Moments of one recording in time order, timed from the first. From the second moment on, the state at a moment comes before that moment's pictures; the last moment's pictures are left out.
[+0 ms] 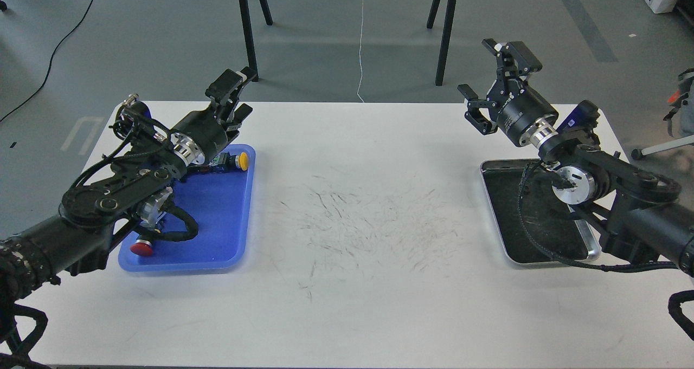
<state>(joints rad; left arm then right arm) -0.83 0.36 -0.36 -0.76 0.59 -0.04 -0.49 0.90 -0.36 0.29 0.72 -0.04 0.31 0.49</state>
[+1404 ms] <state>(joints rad) -0.80 0.62 -0.11 -0.86 1.72 0.09 -0.49 0.89 -0.51 0.29 0.72 -0.05 0.35 0.49</state>
